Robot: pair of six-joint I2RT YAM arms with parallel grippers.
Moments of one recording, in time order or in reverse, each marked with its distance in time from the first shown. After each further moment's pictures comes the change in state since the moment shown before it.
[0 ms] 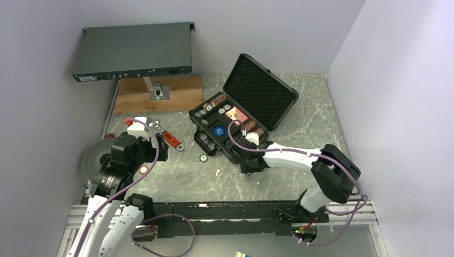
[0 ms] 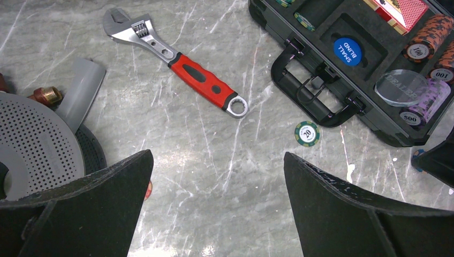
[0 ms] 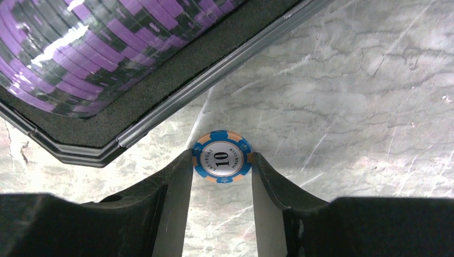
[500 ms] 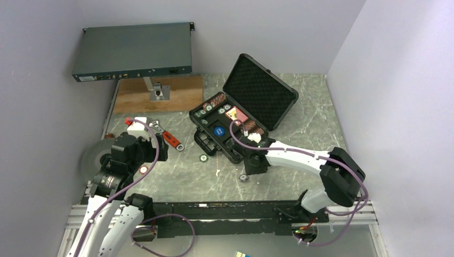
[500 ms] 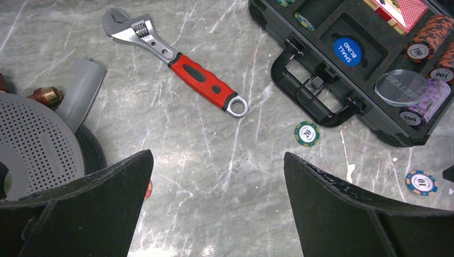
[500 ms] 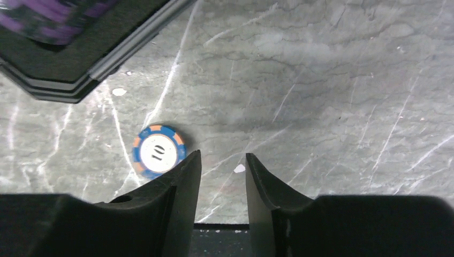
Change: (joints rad) left arm 0.000 0.000 0.000 0.000 0.000 0.000; right arm 0.014 -0.047 0.061 -0.217 -0.006 0.002
